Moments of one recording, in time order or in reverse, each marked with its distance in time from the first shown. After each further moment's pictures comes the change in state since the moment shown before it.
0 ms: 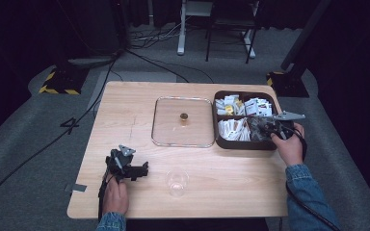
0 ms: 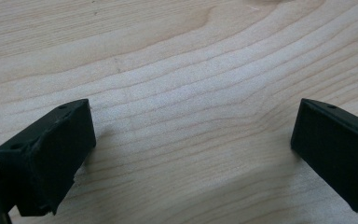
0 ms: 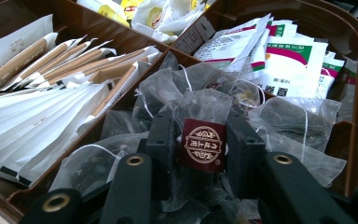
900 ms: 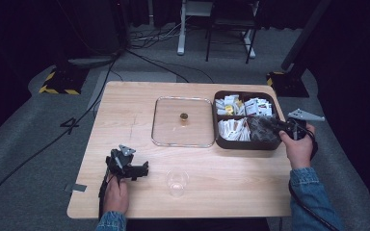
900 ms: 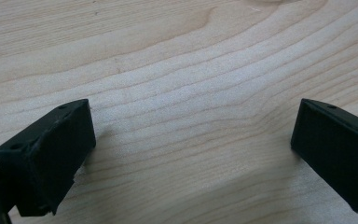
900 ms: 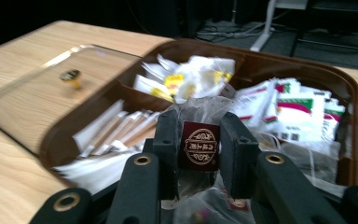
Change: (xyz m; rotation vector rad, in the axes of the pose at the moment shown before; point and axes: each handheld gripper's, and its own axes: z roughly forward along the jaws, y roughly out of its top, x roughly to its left) left arm -0.001 0.000 0.000 -0.002 0.008 -0.012; right arm 0.009 0.014 -0.048 -0.225 0.120 0.140
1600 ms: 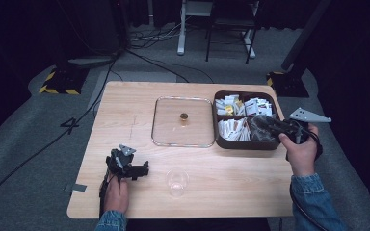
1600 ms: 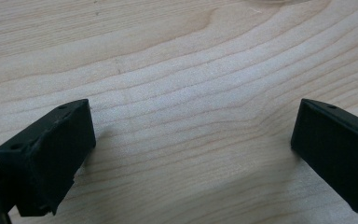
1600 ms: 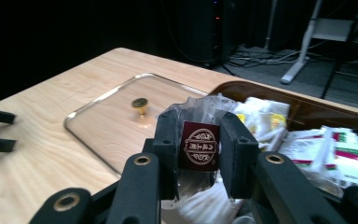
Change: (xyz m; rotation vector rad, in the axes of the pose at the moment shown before) left arm -0.001 0.001 0.000 0.003 0.006 -0.002; right arm 0.054 0.031 -0.033 -0.071 0.125 -0.055
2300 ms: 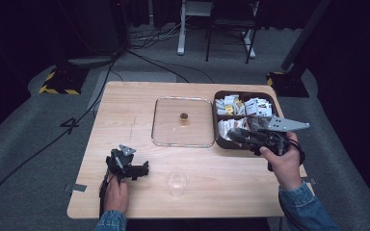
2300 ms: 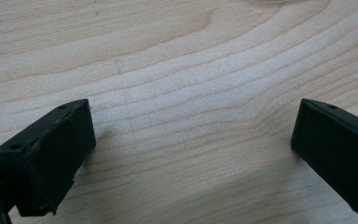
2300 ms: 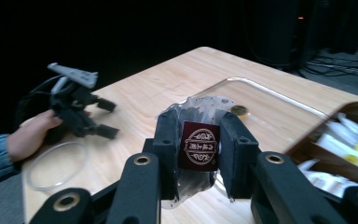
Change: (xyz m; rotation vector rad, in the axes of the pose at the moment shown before) left arm 0.000 0.000 0.000 -0.001 0.000 -0.002; right arm 0.077 0.010 0.016 0.012 0.284 -0.069
